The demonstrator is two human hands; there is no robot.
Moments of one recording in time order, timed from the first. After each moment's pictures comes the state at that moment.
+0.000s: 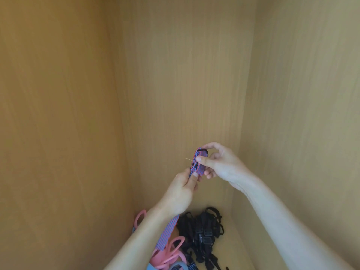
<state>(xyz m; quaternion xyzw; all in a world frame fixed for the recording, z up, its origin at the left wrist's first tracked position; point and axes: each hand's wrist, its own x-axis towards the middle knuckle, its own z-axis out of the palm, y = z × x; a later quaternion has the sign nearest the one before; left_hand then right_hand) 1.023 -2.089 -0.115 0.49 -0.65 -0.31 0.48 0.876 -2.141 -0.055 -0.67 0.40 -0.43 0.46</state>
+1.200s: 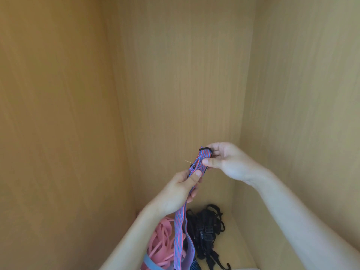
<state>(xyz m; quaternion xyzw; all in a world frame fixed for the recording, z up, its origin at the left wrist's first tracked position) 1.031 -2.078 -0.105 0.45 -0.65 -0.43 0.45 0.856 -2.125 -0.039 -0.75 0.36 -0.35 0.43</state>
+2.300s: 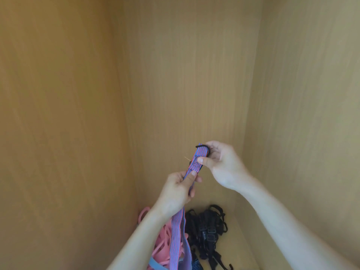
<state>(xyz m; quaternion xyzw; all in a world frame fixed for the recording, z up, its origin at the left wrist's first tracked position) 1.031 -2.070 -0.109 0.49 -0.57 -0.40 0.53 0.888 -2.110 -0.048 -0.72 0.36 -0.47 0.36</state>
